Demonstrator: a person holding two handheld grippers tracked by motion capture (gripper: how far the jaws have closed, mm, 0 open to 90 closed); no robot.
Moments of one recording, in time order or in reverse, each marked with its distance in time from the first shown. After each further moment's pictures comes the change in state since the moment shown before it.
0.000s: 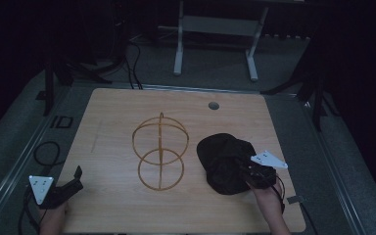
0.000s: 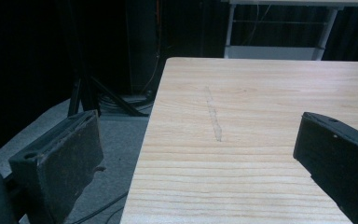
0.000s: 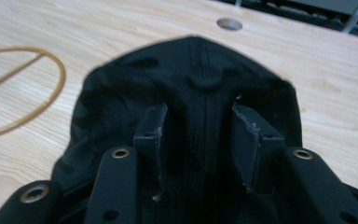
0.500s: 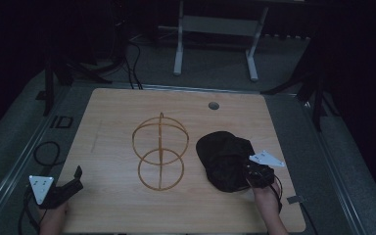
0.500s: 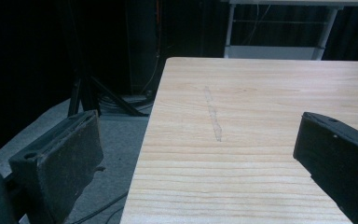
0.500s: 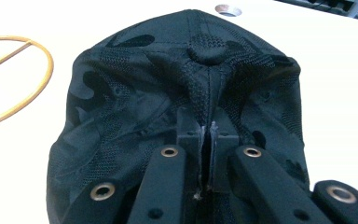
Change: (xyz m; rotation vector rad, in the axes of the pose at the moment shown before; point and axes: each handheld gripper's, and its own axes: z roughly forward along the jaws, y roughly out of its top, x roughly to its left) left arm 0.000 0.000 0.000 0.001 -0.001 0.001; right arm -0.003 -0.005 0.009 0.016 -0.003 0.015
